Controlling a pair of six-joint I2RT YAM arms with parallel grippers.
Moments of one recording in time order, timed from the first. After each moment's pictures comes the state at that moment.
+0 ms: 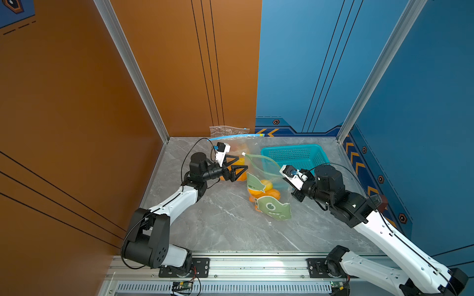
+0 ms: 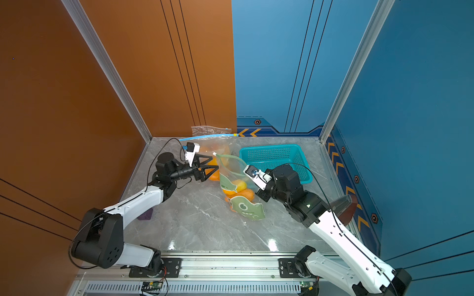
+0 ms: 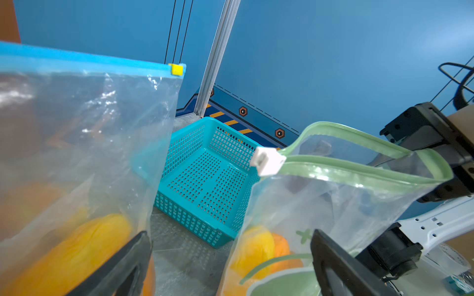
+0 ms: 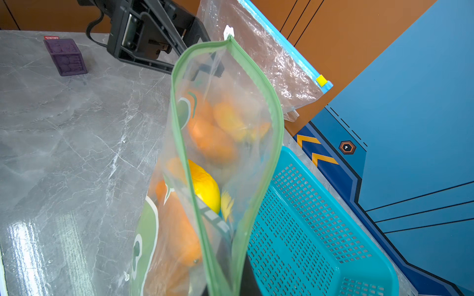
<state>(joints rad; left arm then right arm) -0.25 1.44 0.84 0.54 0.90 -0.32 0.65 0.95 1.01 -0.51 -0.07 -0.45</state>
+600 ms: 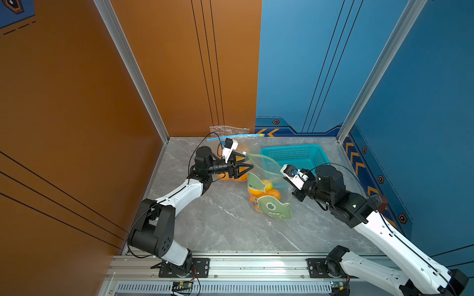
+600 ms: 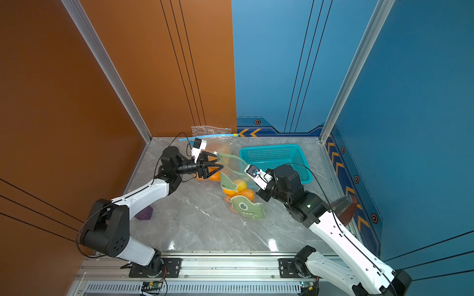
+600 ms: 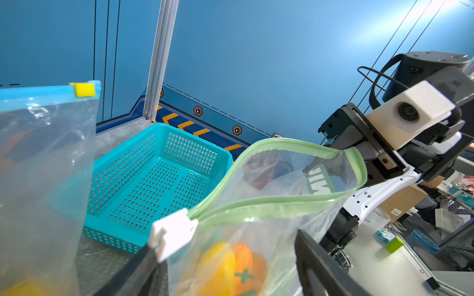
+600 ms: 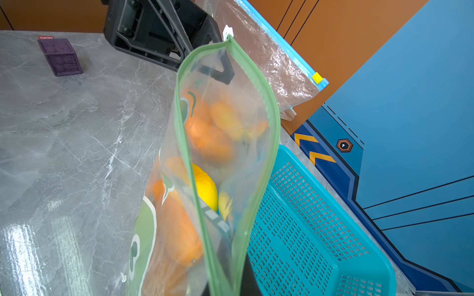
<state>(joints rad) -0.30 1.54 0.94 0.59 1.08 -0.37 0.63 0.95 1.00 -0.49 -0.07 -0.45</state>
